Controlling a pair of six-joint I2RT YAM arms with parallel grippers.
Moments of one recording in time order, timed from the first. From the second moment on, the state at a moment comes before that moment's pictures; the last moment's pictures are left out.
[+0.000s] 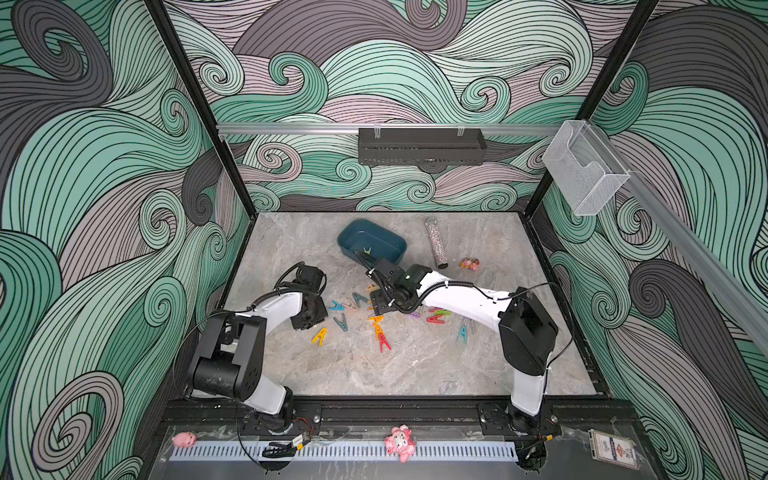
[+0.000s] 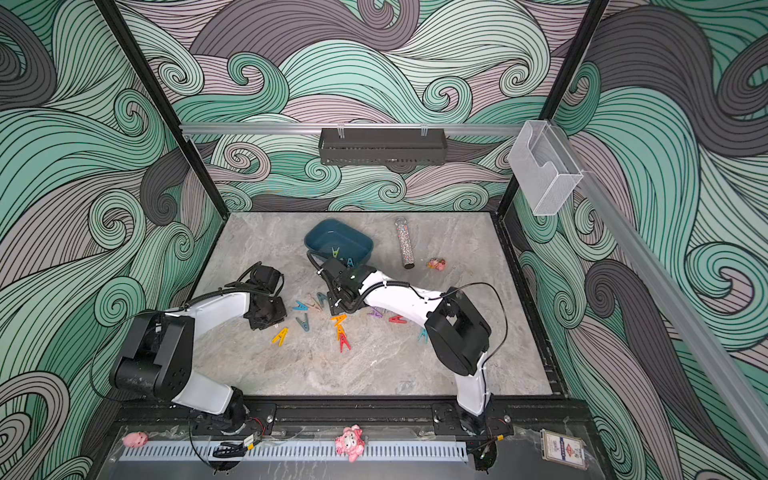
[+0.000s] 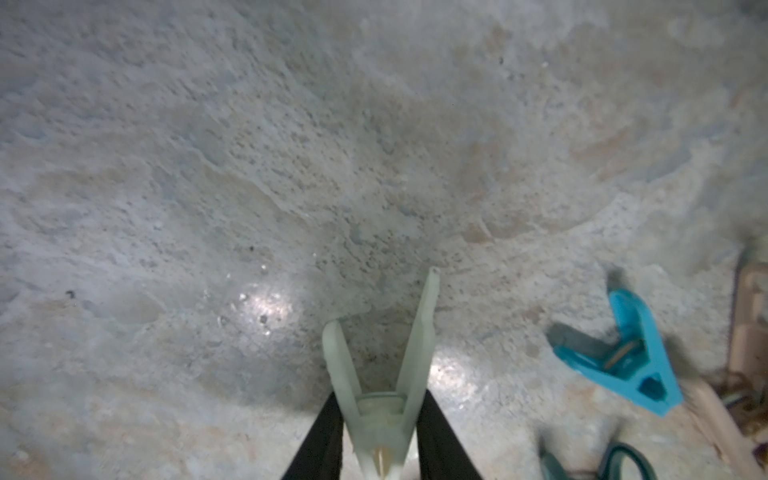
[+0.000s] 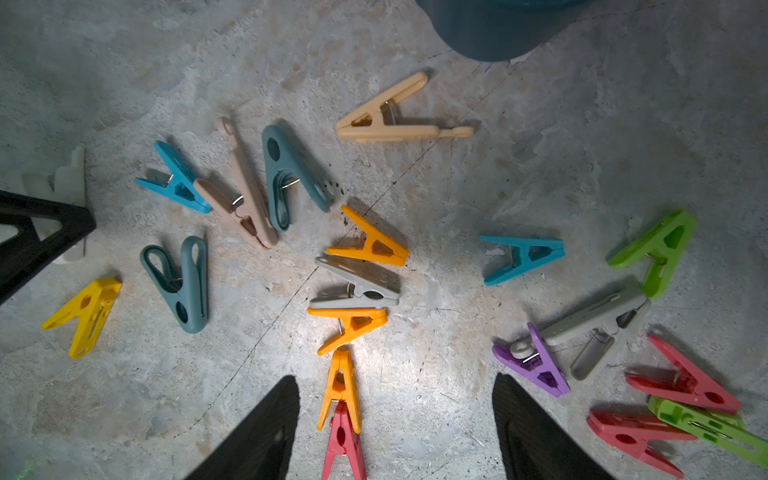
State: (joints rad) left arm -0.19 1.52 0.76 -0.61 -0.10 -0.62; right arm 0.92 1.91 1.49 -0.78 0.14 0.55
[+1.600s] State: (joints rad) left arm -0.27 2.11 1.81 -0.64 0.03 -0.44; right arm 0.85 1.77 1.38 -0.78 0.18 0.58
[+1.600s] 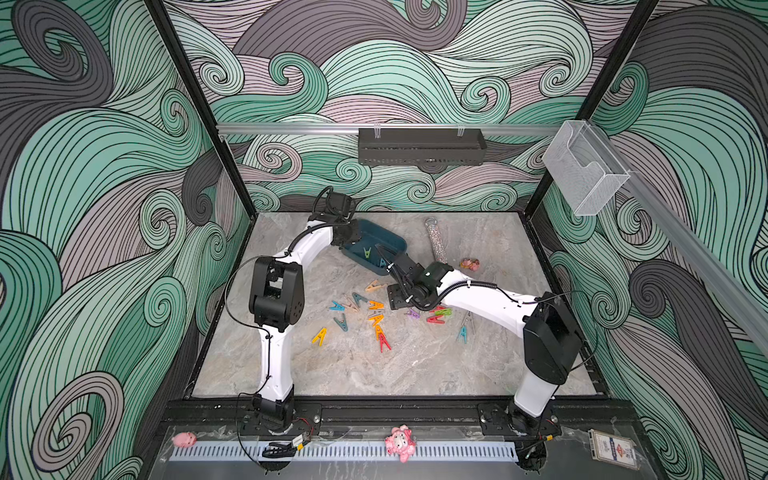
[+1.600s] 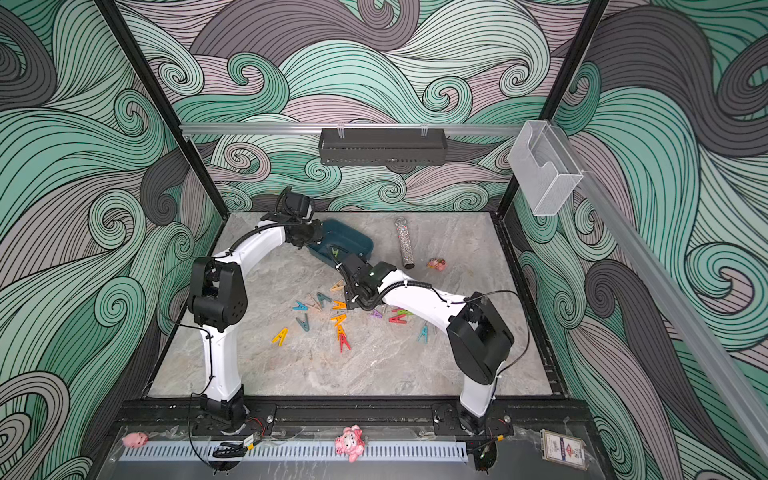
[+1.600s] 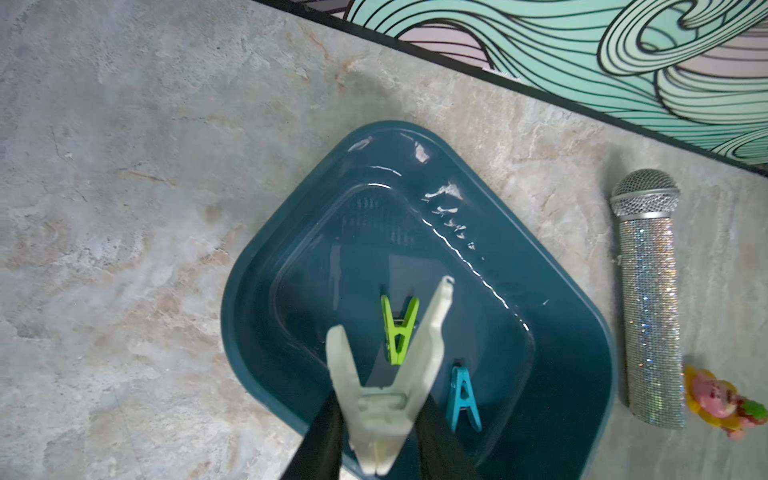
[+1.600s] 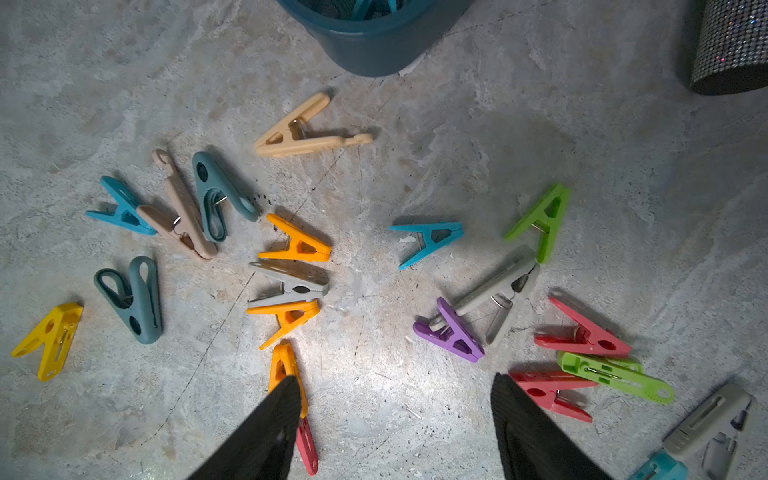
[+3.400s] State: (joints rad) left arm -0.29 1.06 0.66 -0.45 -0.13 -0.51; right arm 0.65 1.88 1.30 -0.70 0.22 0.77
